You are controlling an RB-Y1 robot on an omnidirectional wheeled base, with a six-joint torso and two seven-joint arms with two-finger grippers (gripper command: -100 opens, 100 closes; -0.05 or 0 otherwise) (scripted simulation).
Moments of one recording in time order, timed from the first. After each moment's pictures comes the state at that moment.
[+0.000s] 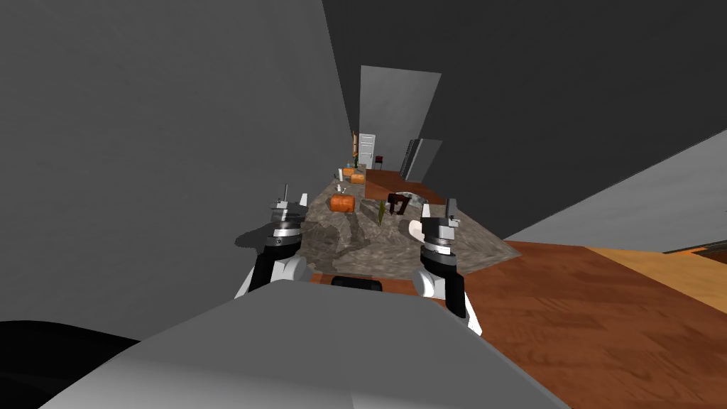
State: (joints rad) left arm 0.49 0.00 -0.03 -2.34 0.01 -0.40 0.17; right arm 0.43 -0.13 0.04 -2.27 -0.15 -0.50 0.05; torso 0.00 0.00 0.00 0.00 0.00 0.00
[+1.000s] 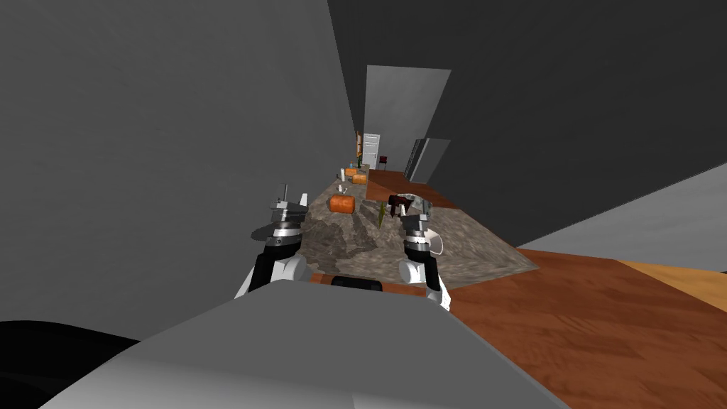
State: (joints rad) left arm 0.49 0.00 -0.03 -2.34 0.01 -0.40 0.17; right arm 0.28 -0.18 0.16 -2.06 -0.30 -0.48 -0.20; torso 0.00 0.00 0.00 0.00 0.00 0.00
